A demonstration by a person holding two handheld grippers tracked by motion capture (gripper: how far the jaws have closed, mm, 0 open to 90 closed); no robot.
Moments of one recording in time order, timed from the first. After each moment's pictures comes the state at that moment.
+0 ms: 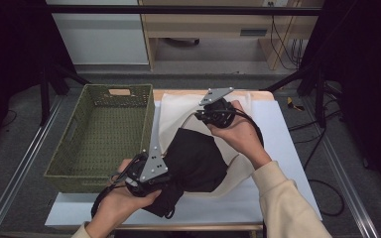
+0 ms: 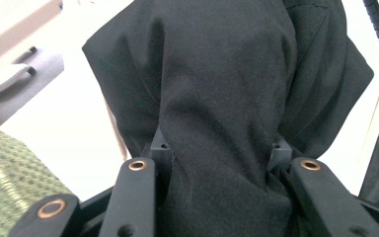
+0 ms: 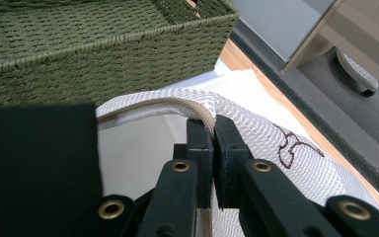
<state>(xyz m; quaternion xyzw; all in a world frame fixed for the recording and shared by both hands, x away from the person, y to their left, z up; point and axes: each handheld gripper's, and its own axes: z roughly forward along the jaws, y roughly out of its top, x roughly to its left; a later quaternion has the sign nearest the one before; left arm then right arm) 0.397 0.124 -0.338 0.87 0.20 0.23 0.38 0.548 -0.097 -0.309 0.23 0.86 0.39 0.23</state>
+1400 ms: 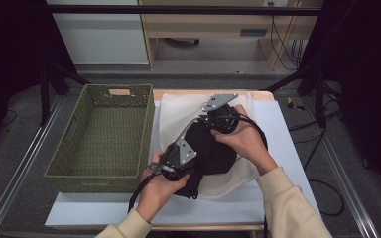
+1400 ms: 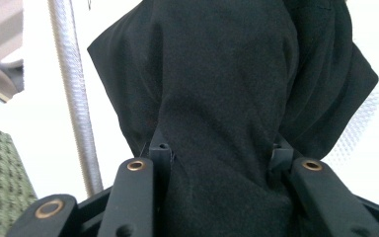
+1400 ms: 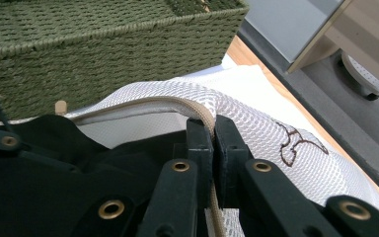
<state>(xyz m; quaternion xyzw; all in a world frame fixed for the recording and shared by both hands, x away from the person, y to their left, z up) 0.448 0.060 -0.386 0.85 0.28 0.26 0.36 0.536 -0.106 -0.314 0.21 0.87 0.39 0.23</state>
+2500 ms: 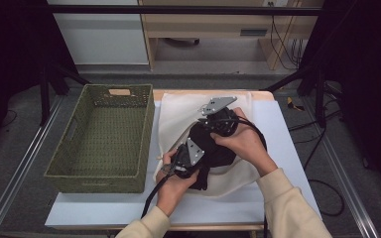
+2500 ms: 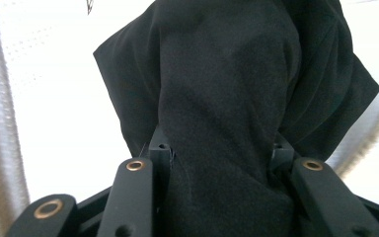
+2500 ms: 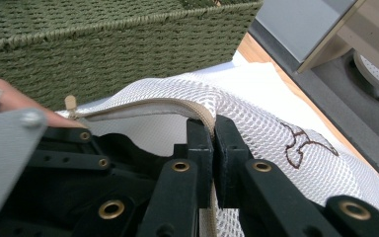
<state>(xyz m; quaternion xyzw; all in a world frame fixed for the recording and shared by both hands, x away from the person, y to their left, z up) 0.474 0.036 -0.435 0.81 0.31 0.31 0.39 0.534 -0.106 -0.323 0.20 0.87 0.39 0.22</state>
